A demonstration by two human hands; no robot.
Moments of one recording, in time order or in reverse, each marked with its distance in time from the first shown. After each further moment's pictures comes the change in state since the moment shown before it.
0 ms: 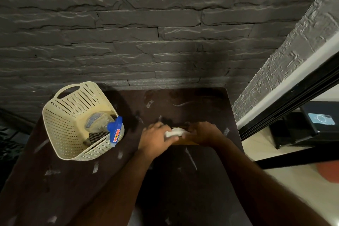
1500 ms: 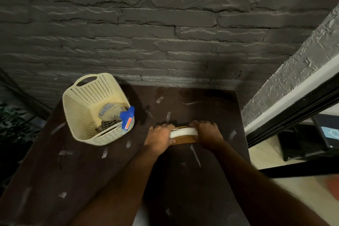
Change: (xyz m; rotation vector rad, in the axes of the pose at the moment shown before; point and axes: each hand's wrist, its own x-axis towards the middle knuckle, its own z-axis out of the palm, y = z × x) left_hand -0.020 -0.009 0.011 0.066 -0.051 -0.088; right_hand 0.002 -0.017 0.028 -0.151 0.096 -0.076
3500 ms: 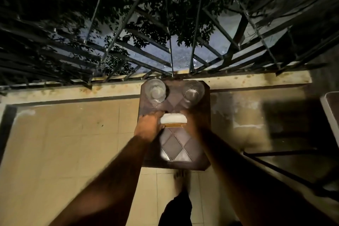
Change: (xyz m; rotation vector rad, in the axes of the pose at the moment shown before) left_hand -0.784 -0.404 0.253 -0.454 0.358 -1.400; right_hand -0.271 -0.694 0.520 -0.276 -0.426 -1.250
